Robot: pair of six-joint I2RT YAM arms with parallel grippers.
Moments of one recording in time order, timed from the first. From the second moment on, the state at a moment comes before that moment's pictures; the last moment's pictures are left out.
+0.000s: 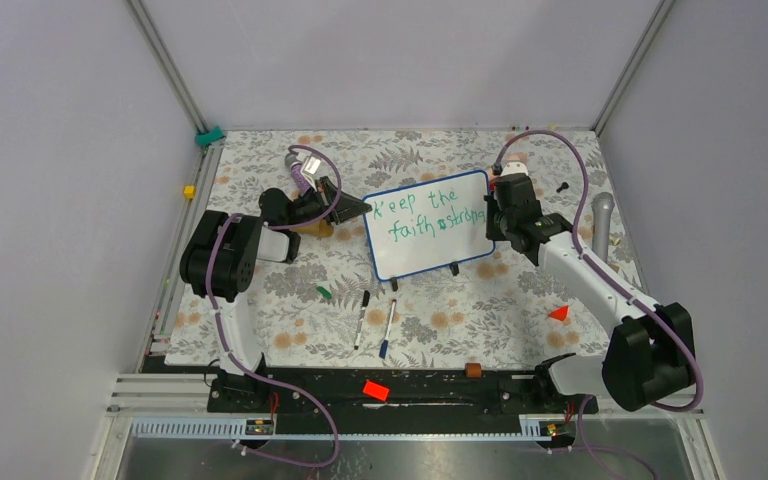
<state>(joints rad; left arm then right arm) -0.17 1.97 0.82 1.43 1.08 -0.92 0.36 1.33 0.98 -0.42 0.22 0.23</state>
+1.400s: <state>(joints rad) -0.17 1.89 0.72 1.42 1.12 -0.82 0.36 0.98 0.91 -0.49 0.05 0.27</state>
